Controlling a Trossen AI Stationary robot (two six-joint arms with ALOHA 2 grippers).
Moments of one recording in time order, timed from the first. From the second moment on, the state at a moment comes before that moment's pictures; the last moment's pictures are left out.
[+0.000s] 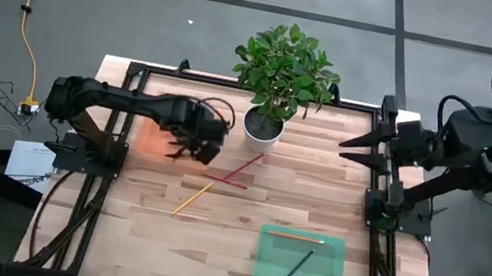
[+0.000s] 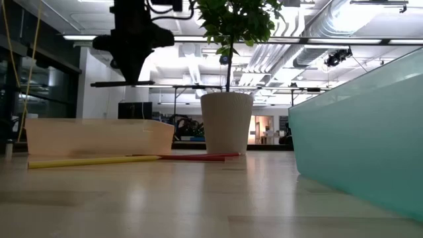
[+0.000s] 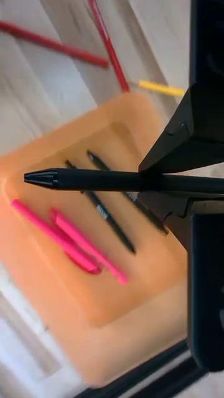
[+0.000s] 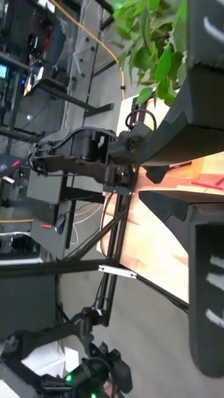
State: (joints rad) left arm 0.21 1.59 1.36 -1.30 -0.27 -0.90; right arm 0.33 1.26 2.07 -1.08 0.24 -0.07
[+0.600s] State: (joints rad) left arm 0.42 1.59 1.36 -1.37 -0.21 -0.37; right arm 0.29 1.27 2.07 -1.02 0.24 0.02
